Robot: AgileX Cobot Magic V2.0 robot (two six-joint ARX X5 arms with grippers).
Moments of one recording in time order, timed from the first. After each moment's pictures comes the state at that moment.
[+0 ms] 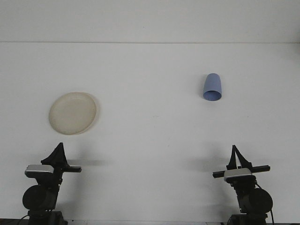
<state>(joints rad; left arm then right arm) 0.00 0.01 0.03 0.12 0.01 0.01 0.02 0.00 0.01 0.00 -0.05 -0.32</state>
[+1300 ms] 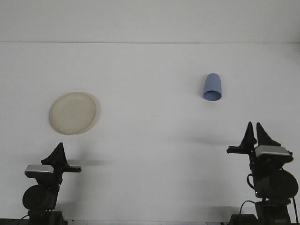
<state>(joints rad) 0.00 0.01 0.03 0.12 0.01 0.01 0.02 0.45 0.52 0.00 0.03 0.13</state>
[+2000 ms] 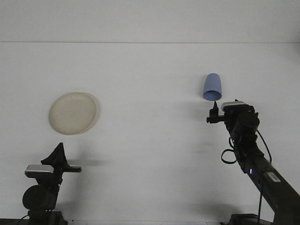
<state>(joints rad) 0.00 0.01 0.03 0.12 0.01 0.01 0.02 1.39 0.65 0.48 -0.03 -0.07</state>
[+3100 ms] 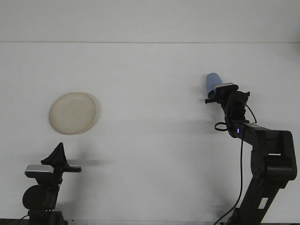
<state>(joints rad) 0.00 0.01 0.03 0.12 0.01 0.01 -0.05 1.96 1.02 0.66 -0.03 -0.21</state>
